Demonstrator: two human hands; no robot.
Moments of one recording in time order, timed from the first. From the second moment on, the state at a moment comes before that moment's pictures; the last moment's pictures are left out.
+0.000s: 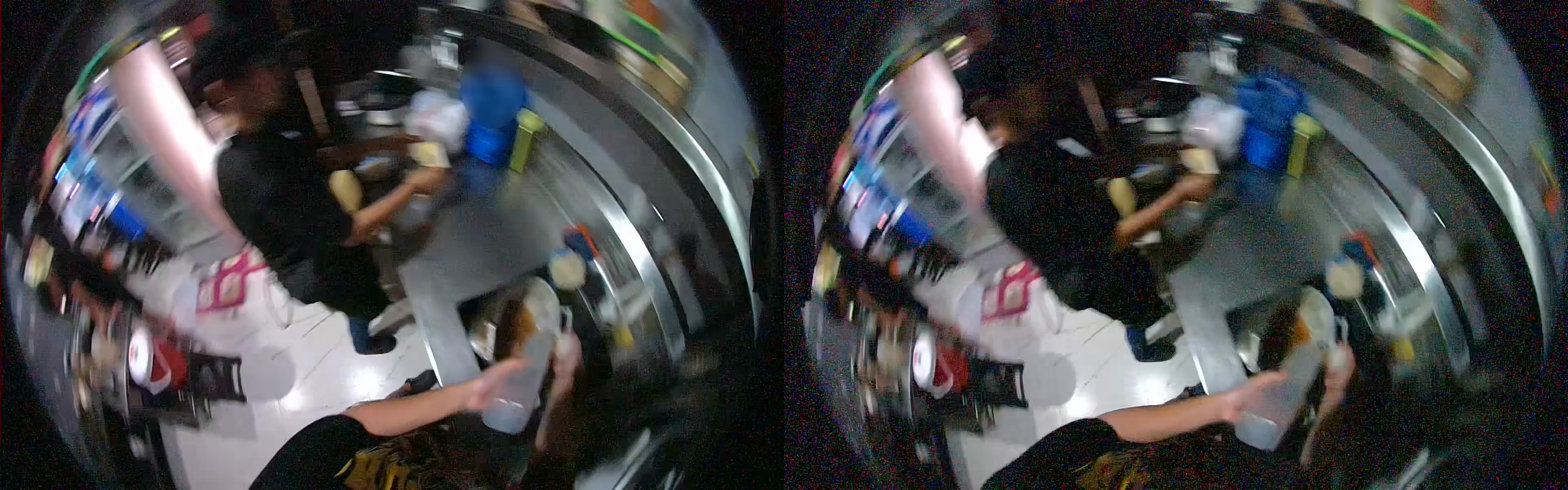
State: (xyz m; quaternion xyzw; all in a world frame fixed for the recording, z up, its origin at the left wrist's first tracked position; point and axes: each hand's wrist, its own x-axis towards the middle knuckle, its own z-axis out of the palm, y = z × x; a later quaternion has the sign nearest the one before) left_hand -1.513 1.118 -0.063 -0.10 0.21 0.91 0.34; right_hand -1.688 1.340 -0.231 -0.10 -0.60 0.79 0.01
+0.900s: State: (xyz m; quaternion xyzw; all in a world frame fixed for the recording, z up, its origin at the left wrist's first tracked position) left_hand -1.544 1.118 -0.041 -0.18 0.23 0.85 0.44; right_hand -1.689 1.338 -0.213 -0.21 -0.07 0.97 -0.06
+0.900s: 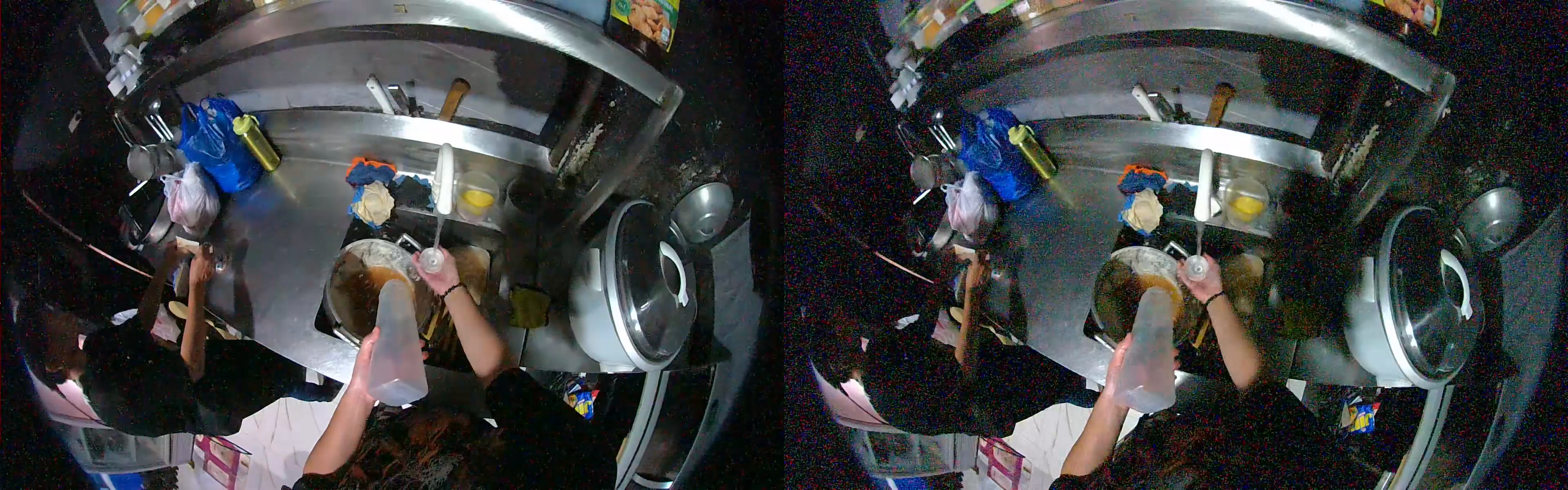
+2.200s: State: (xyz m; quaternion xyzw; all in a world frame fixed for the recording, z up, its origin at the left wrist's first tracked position) left_hand -1.571 1.109 -0.036 -0.17 0.27 0.85 0.42; right_hand -1.671 1.354 -0.182 -0.14 -0.77 0.58 0.23
